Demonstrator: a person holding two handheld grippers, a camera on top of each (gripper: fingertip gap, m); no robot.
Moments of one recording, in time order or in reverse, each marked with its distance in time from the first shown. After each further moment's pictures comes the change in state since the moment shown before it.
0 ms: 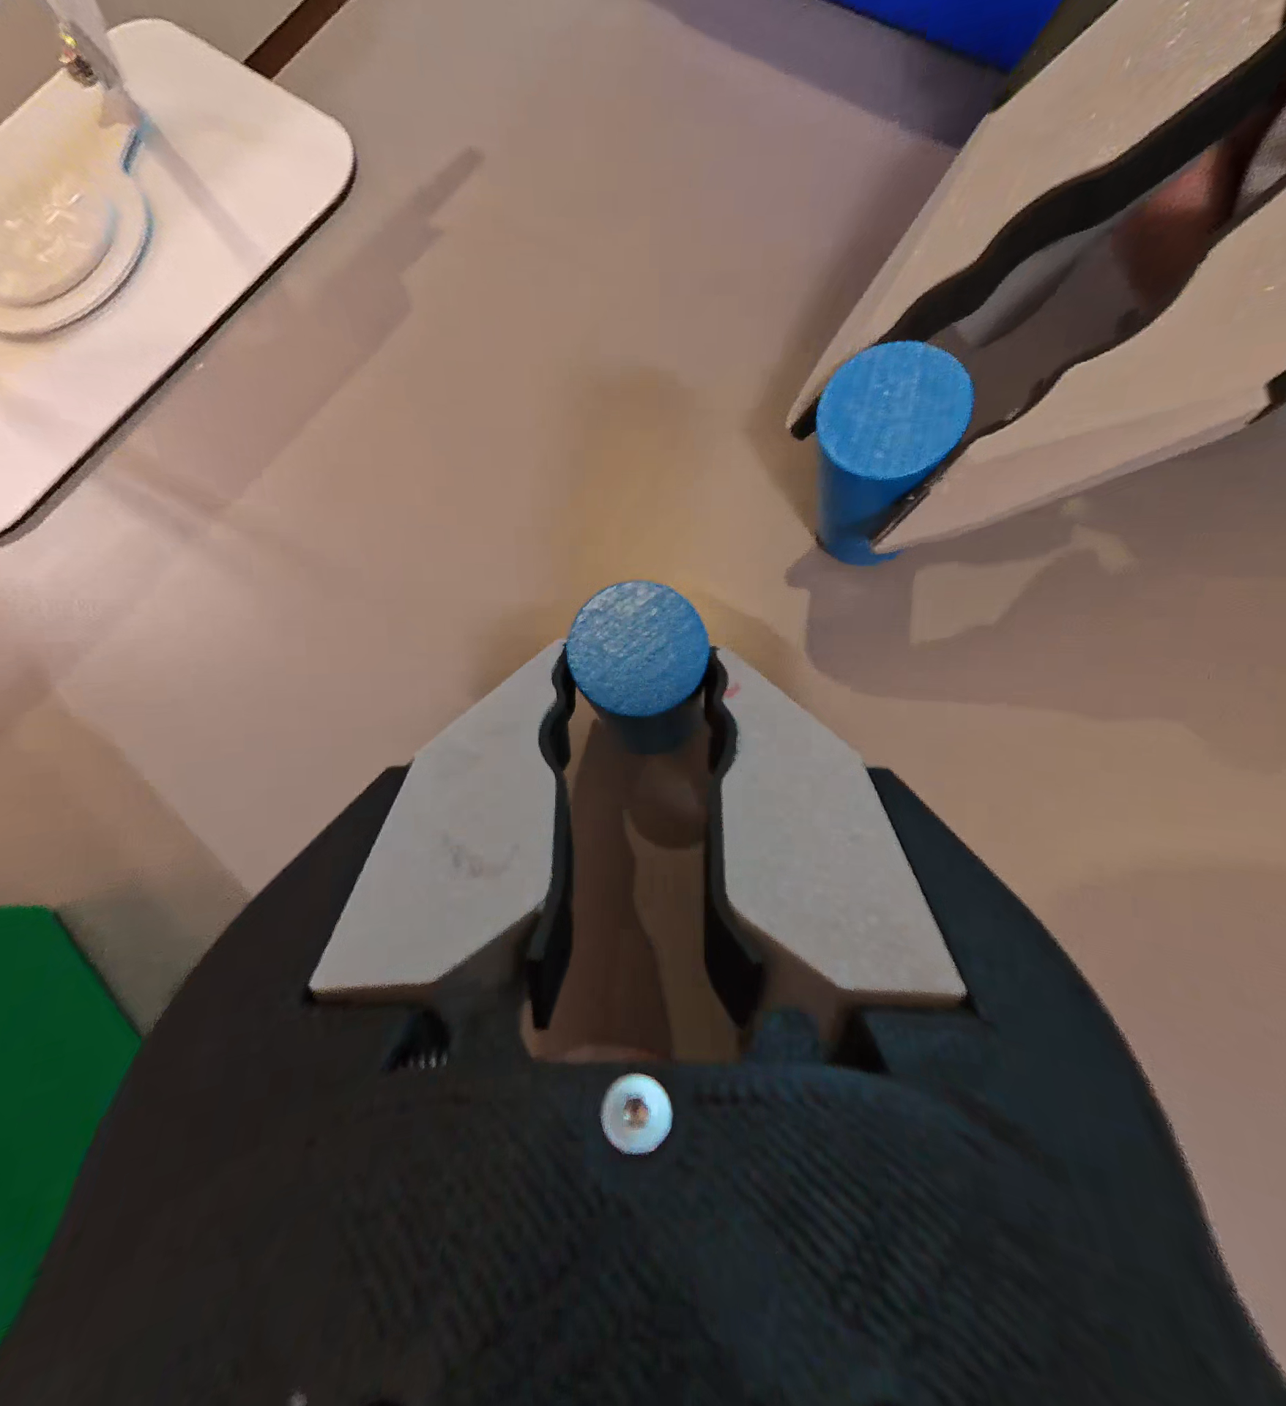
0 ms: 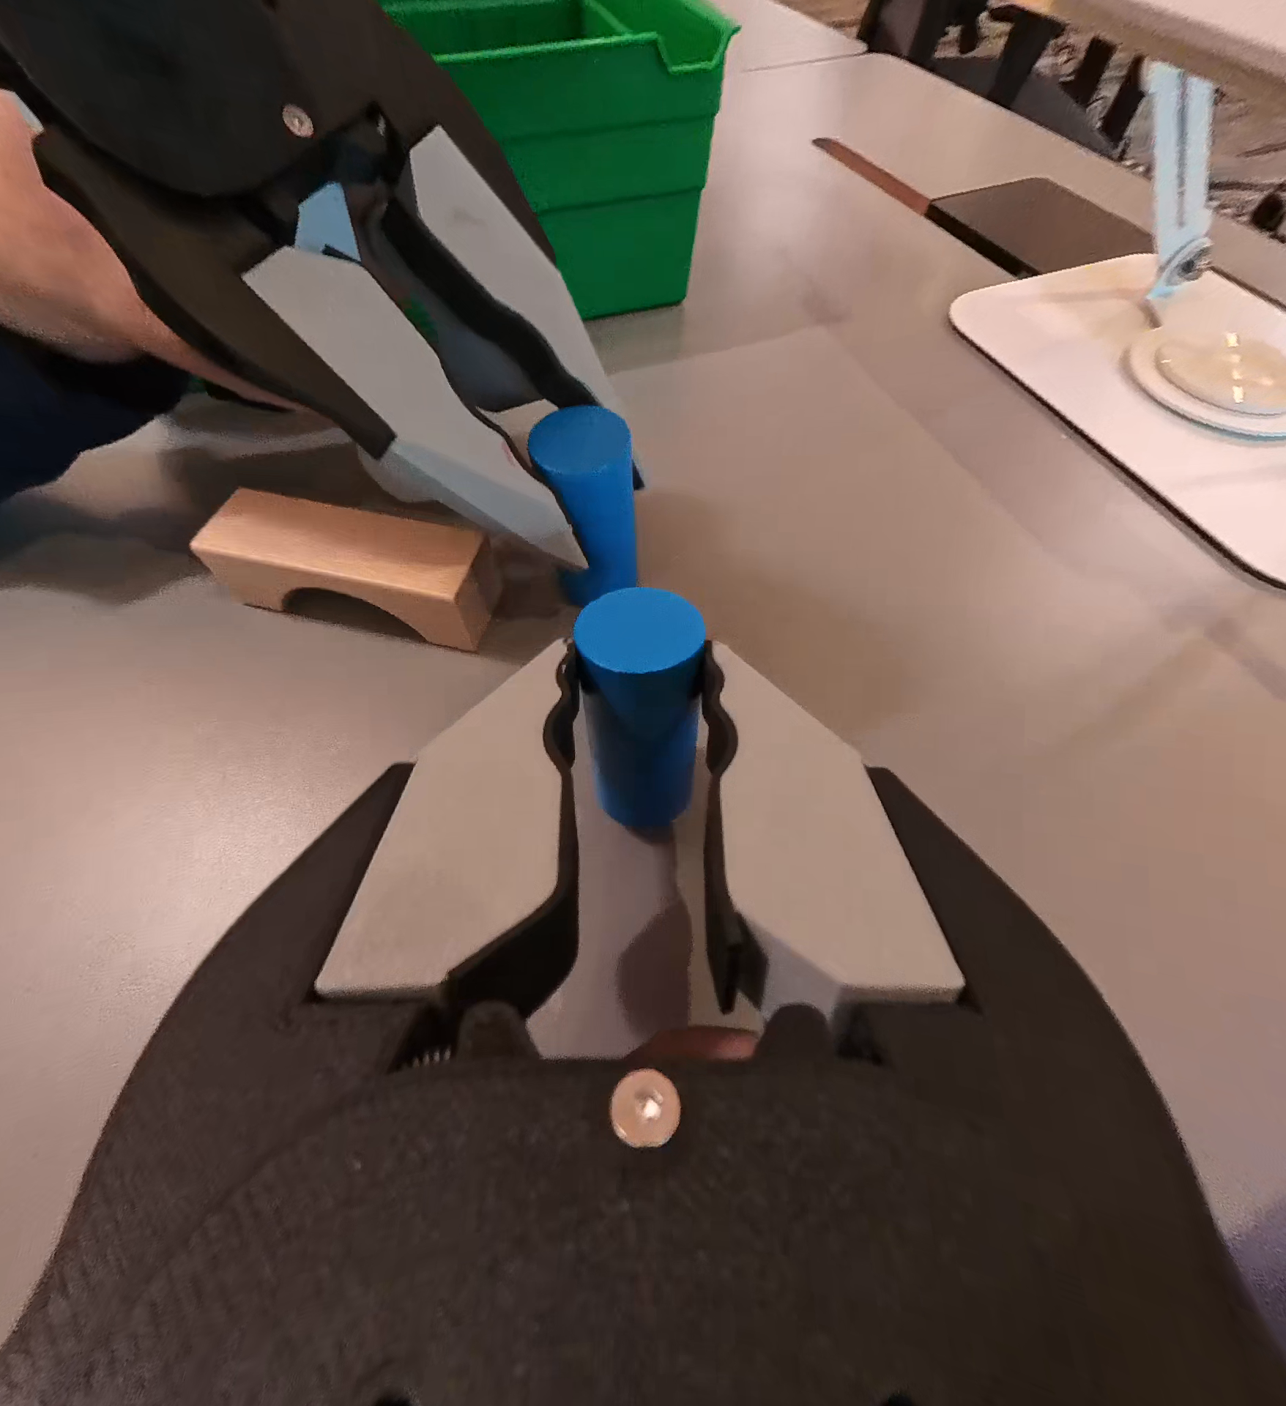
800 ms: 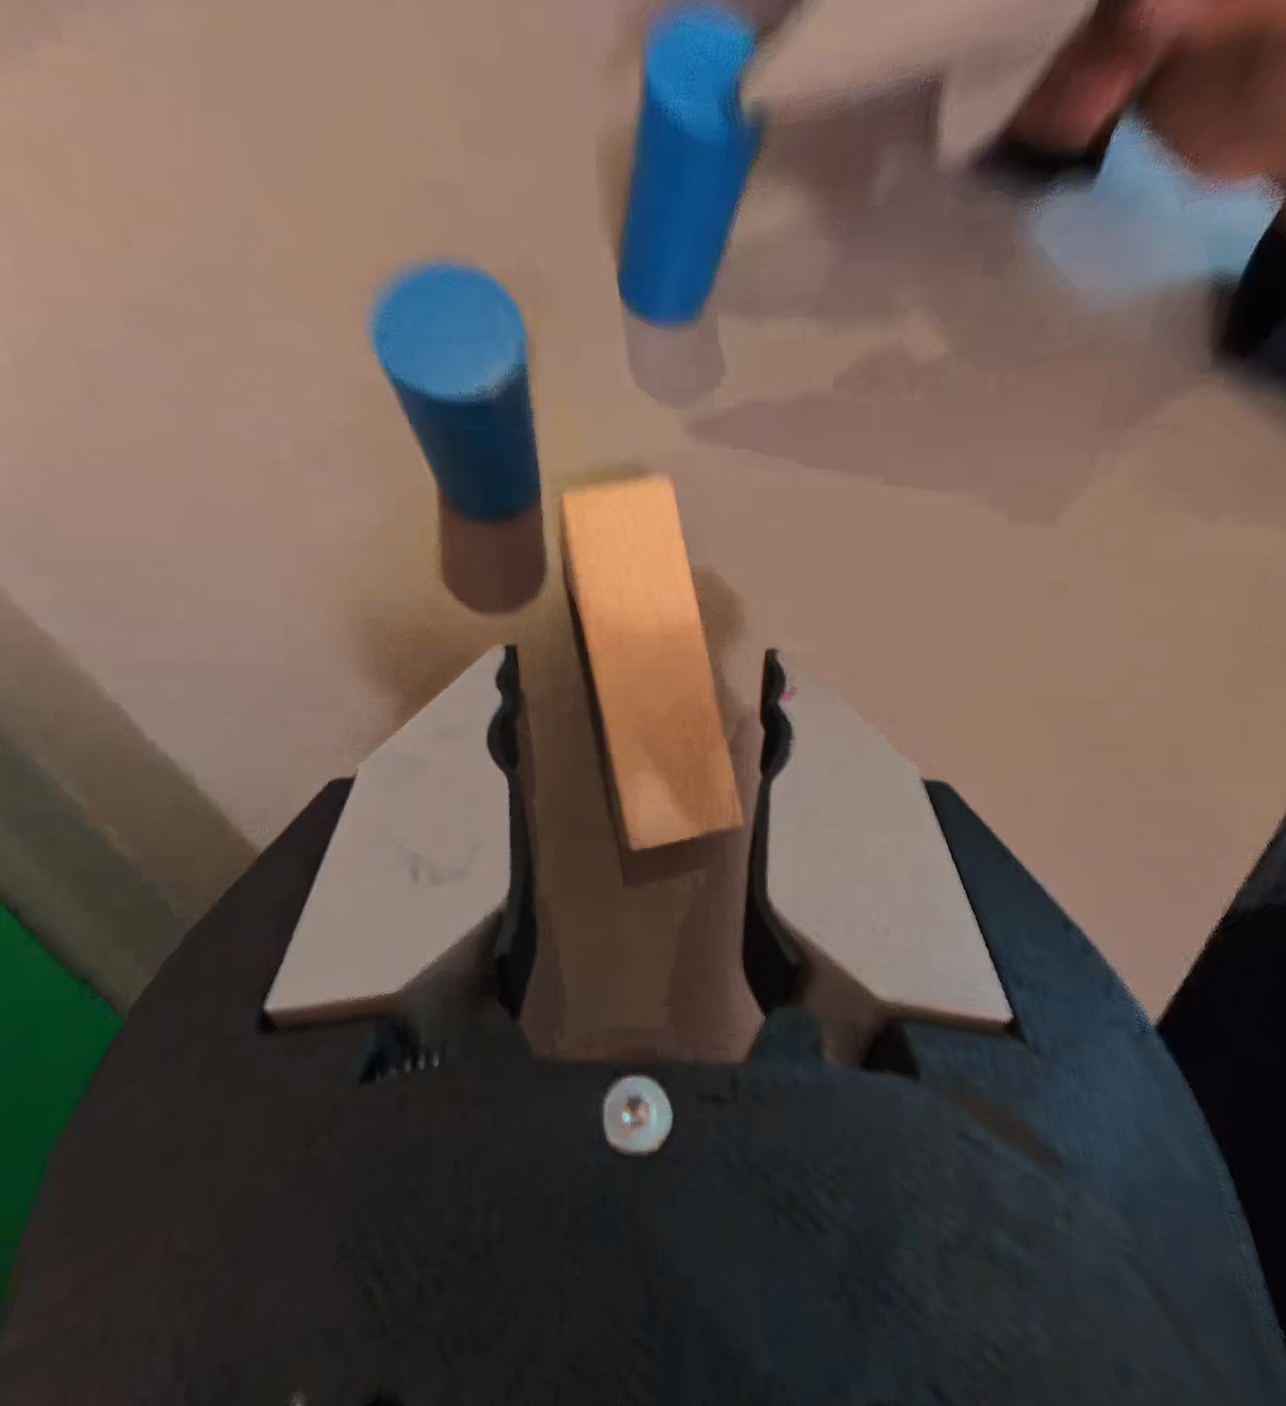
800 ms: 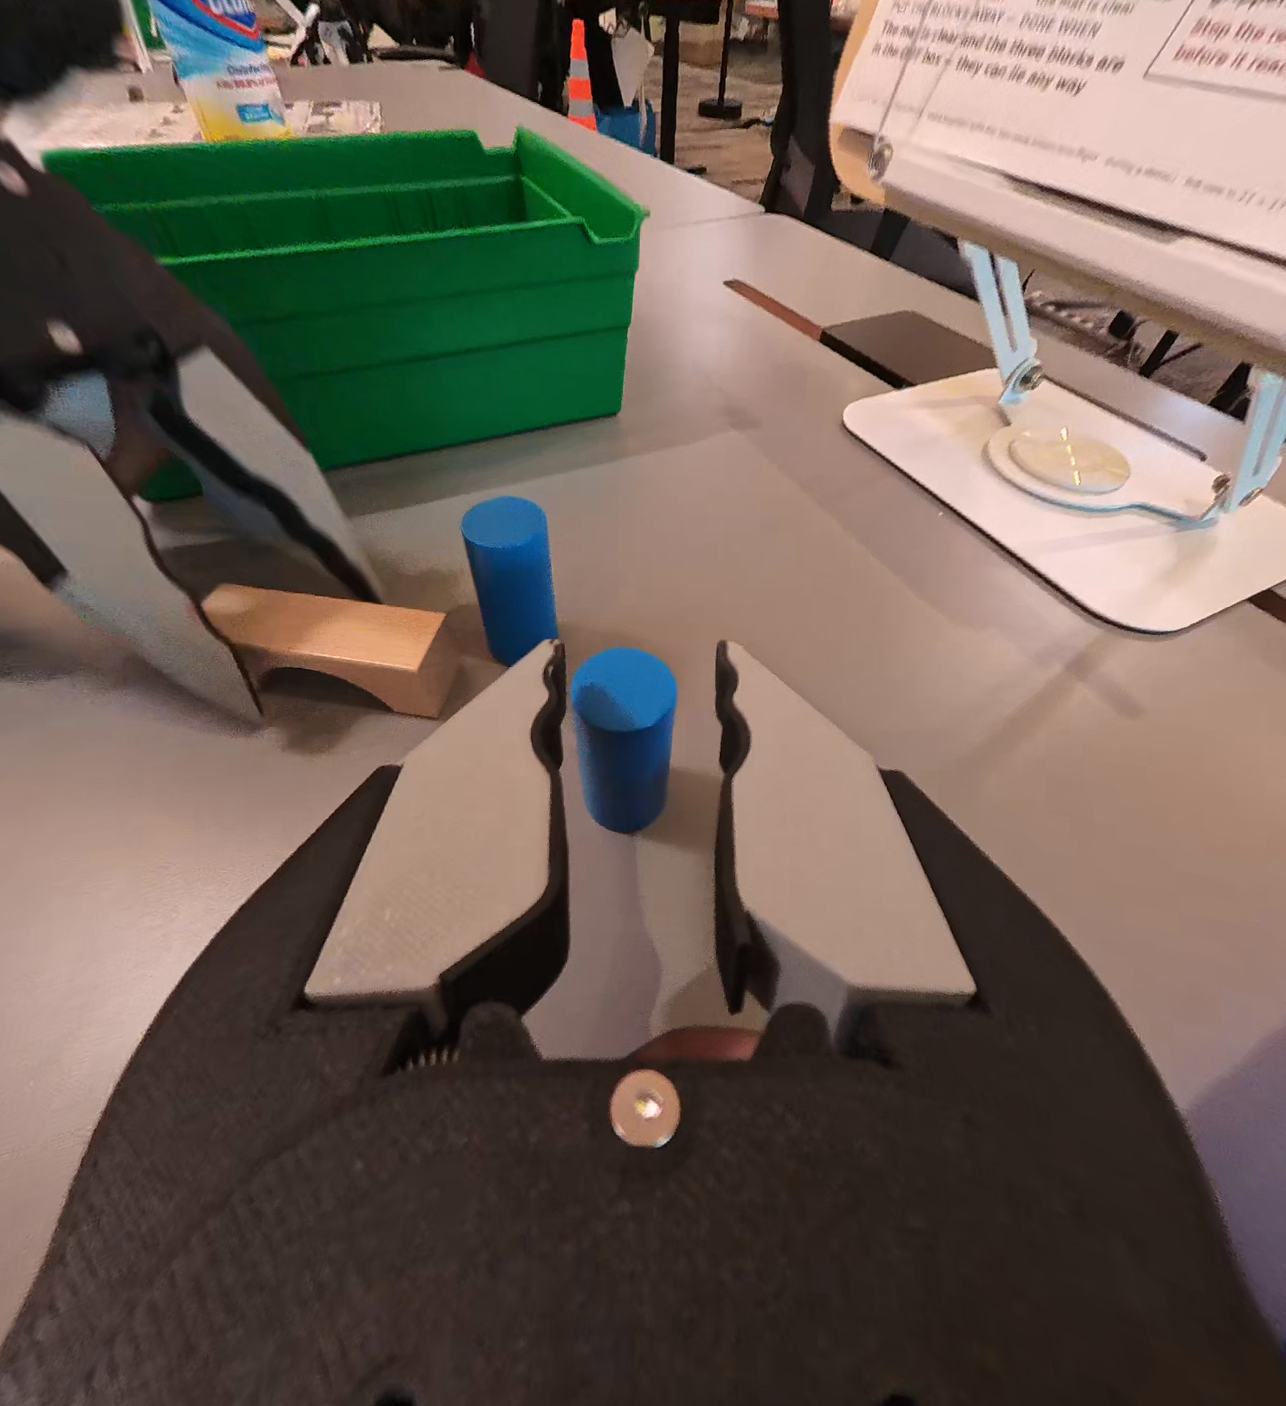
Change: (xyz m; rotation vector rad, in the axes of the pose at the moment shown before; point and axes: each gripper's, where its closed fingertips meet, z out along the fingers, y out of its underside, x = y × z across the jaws) left arm 0.052 0.063 -0.046 -0.170 0.139 -0.174; right arm 0.016 -0.023 -0.022 0.131 0.079 0.011
